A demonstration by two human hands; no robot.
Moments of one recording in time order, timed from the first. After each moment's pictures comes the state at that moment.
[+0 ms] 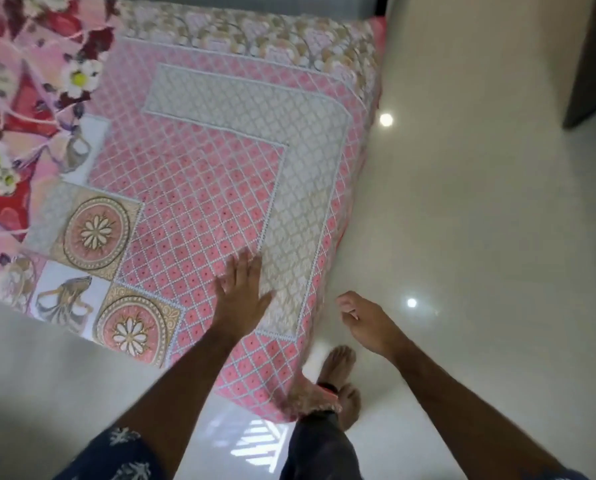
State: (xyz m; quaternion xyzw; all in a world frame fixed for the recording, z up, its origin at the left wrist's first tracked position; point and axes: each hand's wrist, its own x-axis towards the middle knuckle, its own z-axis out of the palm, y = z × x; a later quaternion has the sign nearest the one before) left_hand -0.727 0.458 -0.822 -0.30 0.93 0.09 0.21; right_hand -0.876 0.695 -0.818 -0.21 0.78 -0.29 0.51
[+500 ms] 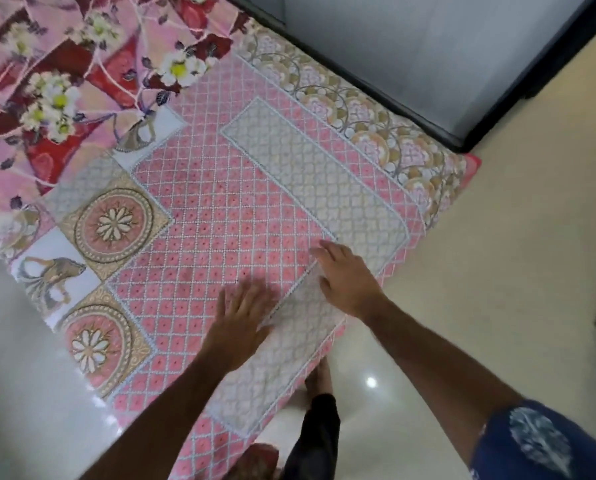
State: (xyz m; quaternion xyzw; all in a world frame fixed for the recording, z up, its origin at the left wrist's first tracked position) left_hand -0.792 0.402 -0.824 -0.34 0.92 0.10 0.17; right_hand -1.062 0.445 -0.779 -0.65 0.71 -0.08 0.25
